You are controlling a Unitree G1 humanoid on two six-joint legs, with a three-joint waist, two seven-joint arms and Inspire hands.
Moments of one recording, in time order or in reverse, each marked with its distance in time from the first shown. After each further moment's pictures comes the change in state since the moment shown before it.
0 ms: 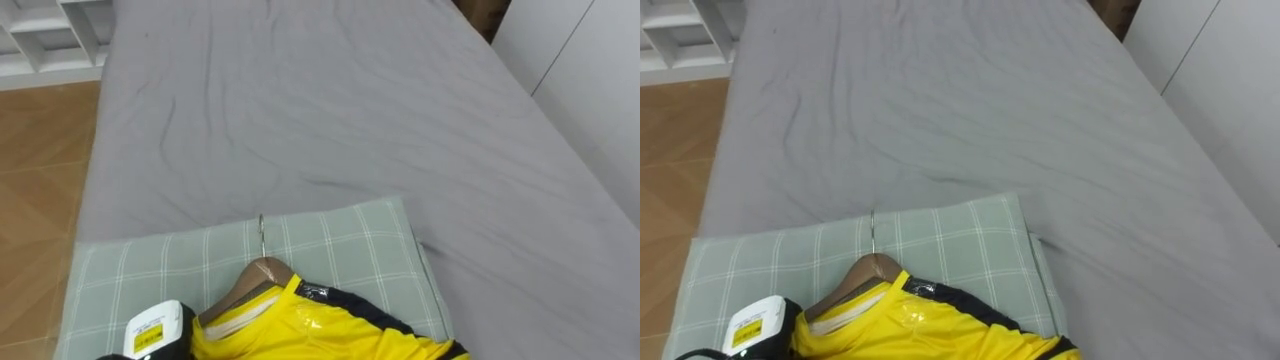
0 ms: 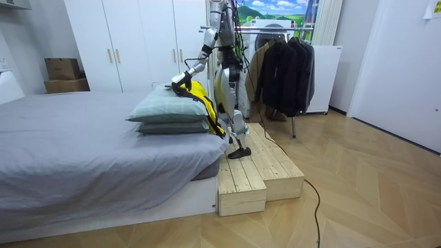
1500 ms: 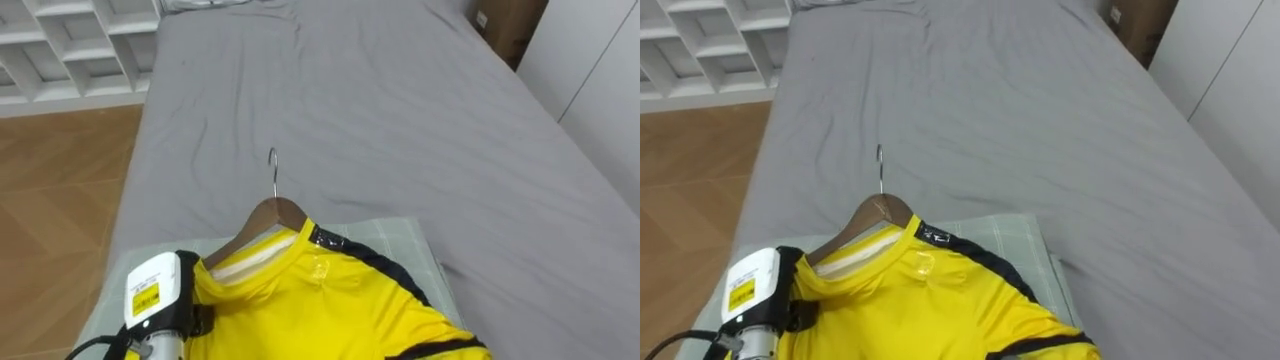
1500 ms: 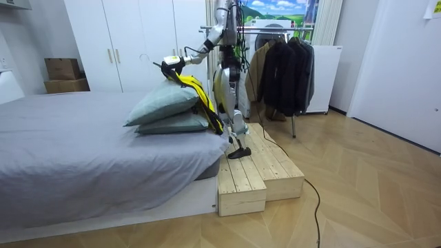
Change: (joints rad) left arm 0.075 0.029 -0.015 -0.328 -0.100 -0.066 0.115; right arm 0.062 -0.019 0.019 0.000 0.010 -0.052 -0.035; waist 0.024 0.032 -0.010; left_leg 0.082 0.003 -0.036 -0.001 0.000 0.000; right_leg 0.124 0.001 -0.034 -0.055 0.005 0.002
